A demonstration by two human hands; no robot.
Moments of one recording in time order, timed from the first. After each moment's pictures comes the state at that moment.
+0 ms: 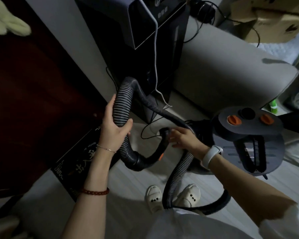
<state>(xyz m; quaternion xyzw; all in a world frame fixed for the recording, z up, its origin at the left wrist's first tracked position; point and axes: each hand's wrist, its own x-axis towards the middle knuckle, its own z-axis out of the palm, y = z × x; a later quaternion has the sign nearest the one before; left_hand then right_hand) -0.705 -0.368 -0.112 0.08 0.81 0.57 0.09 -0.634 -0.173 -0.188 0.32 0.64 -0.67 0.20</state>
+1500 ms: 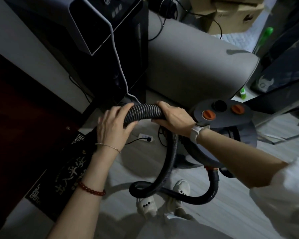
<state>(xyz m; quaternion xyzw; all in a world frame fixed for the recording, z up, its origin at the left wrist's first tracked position) -0.735 -0.290 -0.150 0.31 0.93 0.20 -0.02 -0.667 -0.096 -0.165 0.04 0.97 -0.26 0.05</state>
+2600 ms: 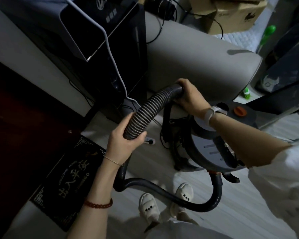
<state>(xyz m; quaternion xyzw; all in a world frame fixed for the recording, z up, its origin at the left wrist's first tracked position) -0.713 -0.273 -0.158 0.23 0.82 0.50 0.16 -0.694 -0.011 -0.184 0.15 0.91 -0.37 -0.07</state>
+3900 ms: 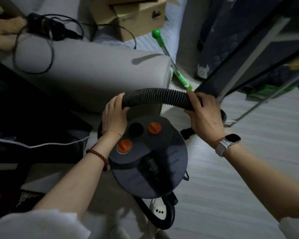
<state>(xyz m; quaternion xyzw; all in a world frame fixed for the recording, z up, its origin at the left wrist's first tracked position) -0.691 0.112 -0.237 0.37 0.89 0.25 0.11 -0.479 0.250 -0.207 0.33 0.93 -0.07 -0.15</state>
